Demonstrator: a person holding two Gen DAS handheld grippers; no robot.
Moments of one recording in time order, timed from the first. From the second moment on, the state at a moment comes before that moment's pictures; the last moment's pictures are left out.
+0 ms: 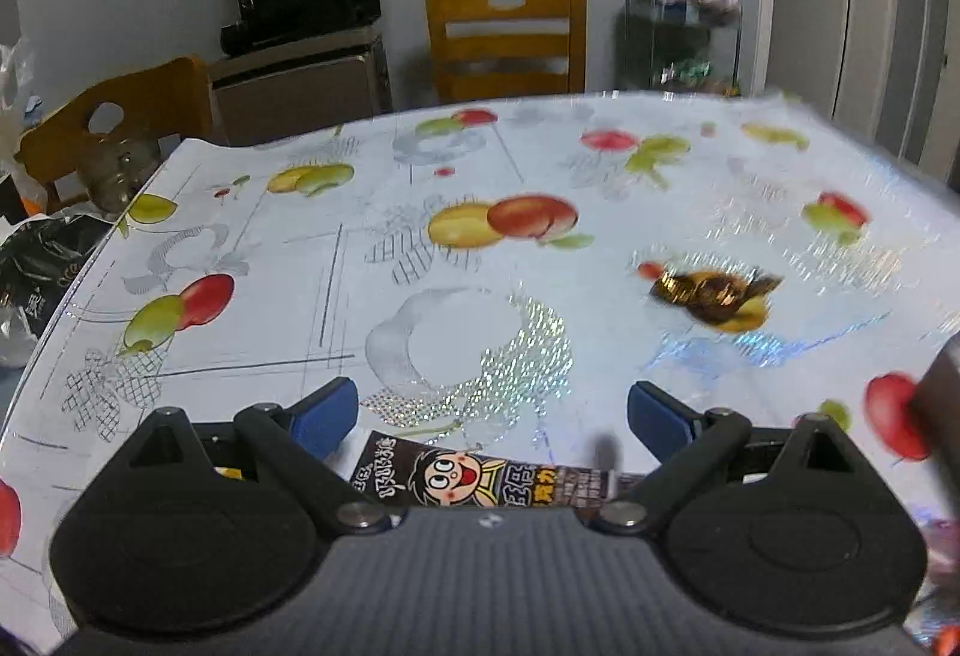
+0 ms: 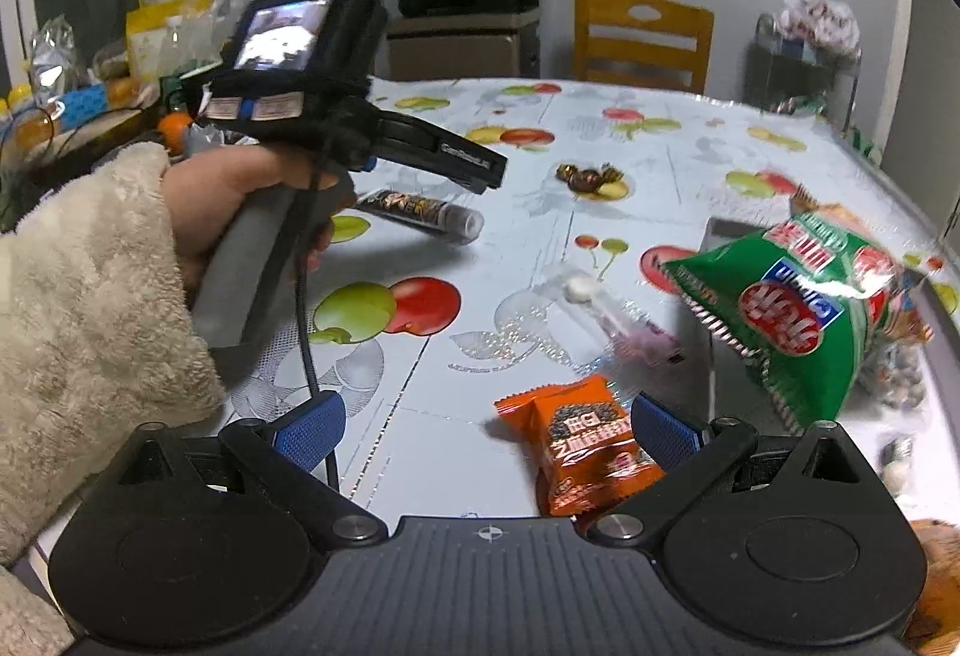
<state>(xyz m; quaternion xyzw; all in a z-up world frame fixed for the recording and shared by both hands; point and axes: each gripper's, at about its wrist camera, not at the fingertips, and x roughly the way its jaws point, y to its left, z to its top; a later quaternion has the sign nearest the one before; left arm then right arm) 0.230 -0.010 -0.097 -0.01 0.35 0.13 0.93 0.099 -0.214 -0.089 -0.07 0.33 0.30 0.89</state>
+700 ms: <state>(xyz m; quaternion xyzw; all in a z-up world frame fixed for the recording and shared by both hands) 0.171 0.031 -0.111 -0.04 0.36 0.09 0.93 0.107 -0.208 -0.103 -0.09 0.33 0.30 0.89</state>
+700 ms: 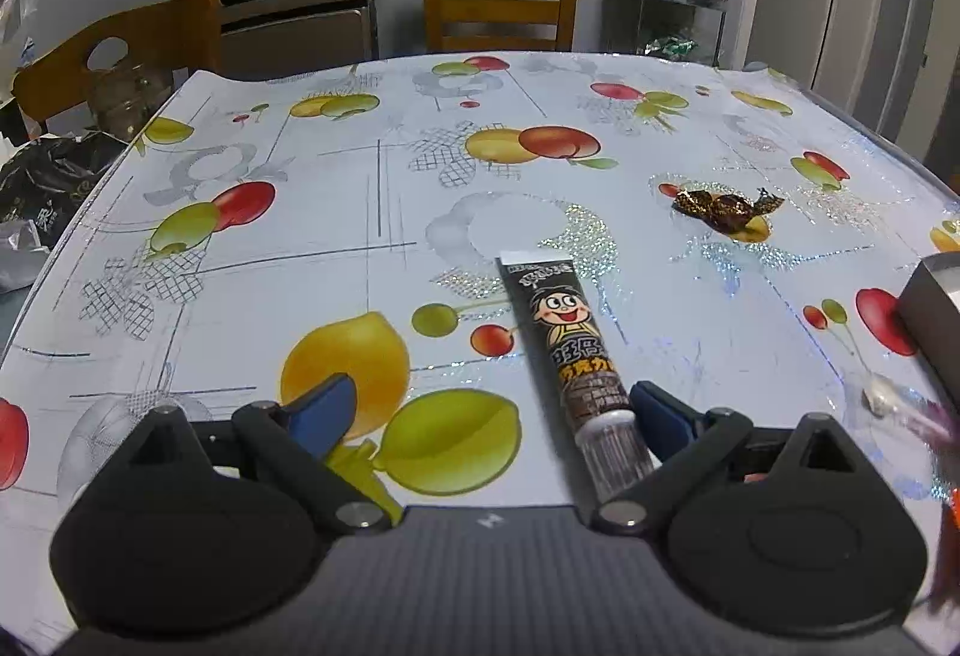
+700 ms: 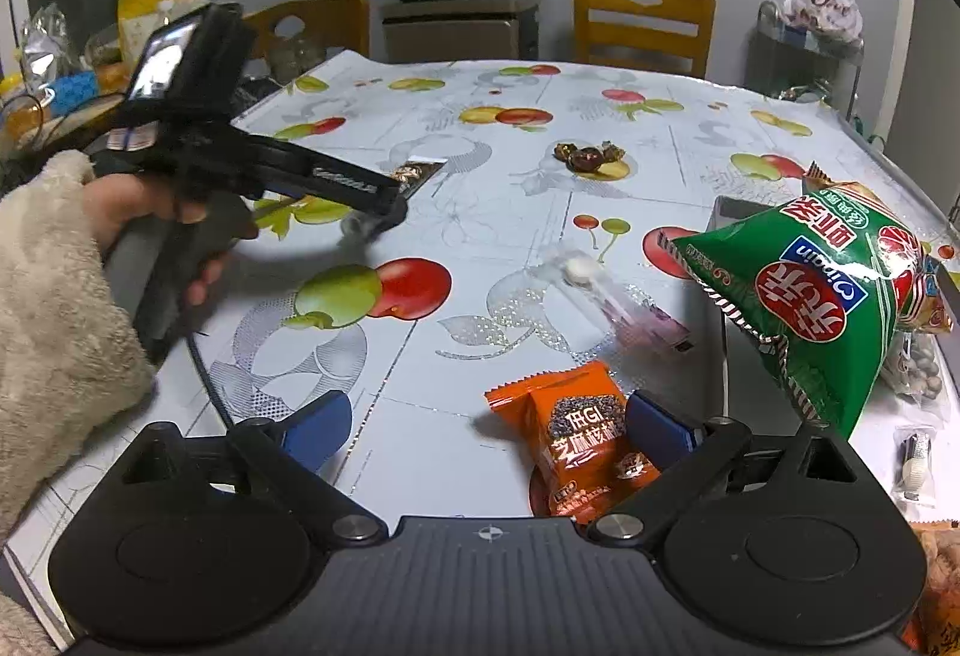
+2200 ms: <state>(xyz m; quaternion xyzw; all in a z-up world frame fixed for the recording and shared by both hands) 0.170 0.015 -0.112 -0.04 0.31 -0.02 0.95 0.101 -0.199 -0.116 -0.09 0.33 0.26 0.90</state>
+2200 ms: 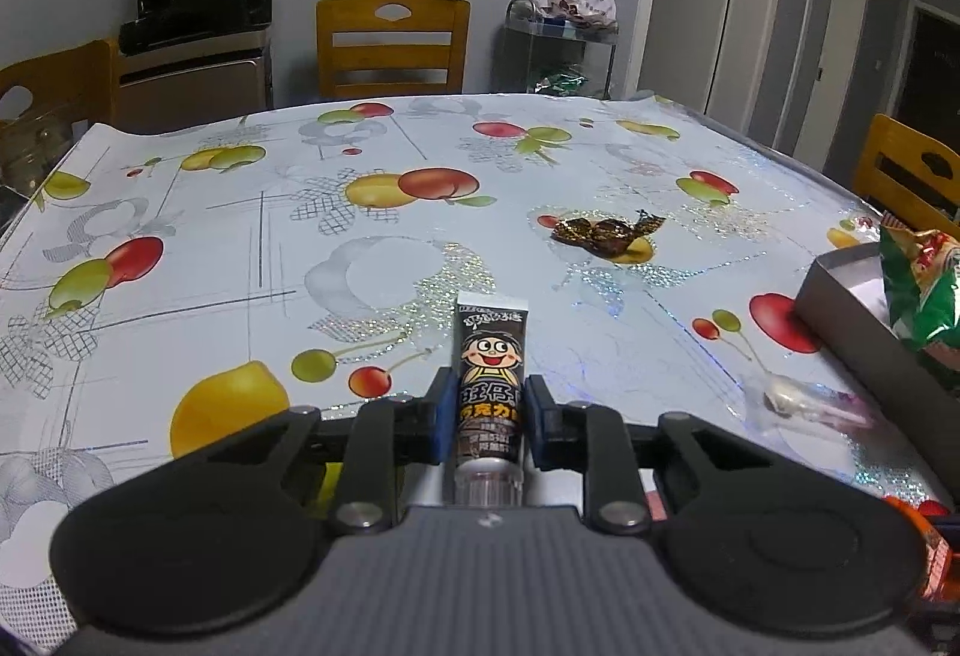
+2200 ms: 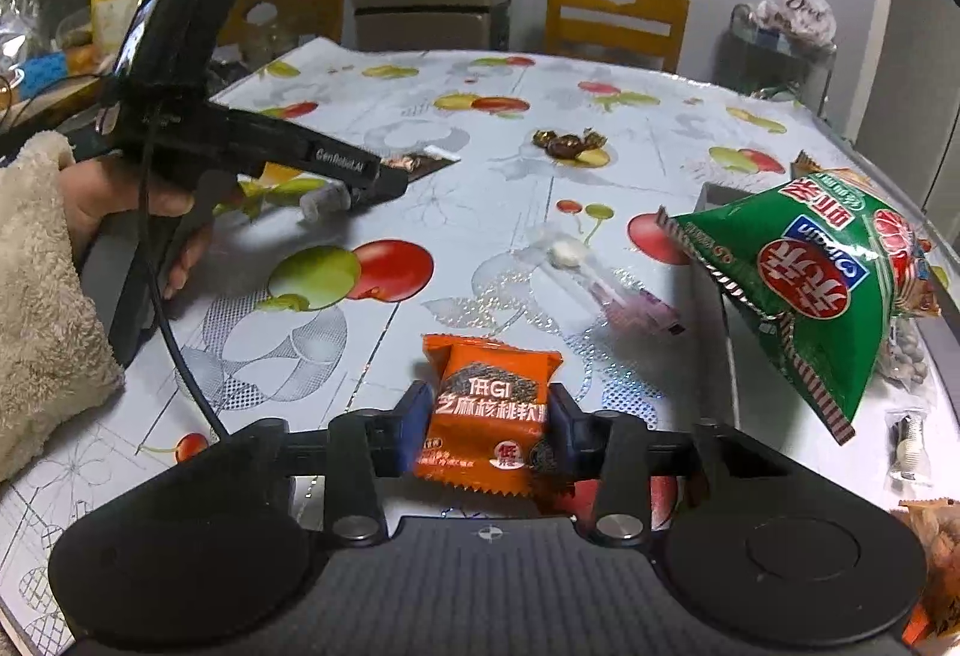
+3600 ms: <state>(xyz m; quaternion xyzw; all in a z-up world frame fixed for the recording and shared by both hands) 0.091 -0.041 -0.051 -0.02 0.25 -0.05 0.97 0.072 -0.276 -0.063 -0.04 0.22 0.26 0.94</state>
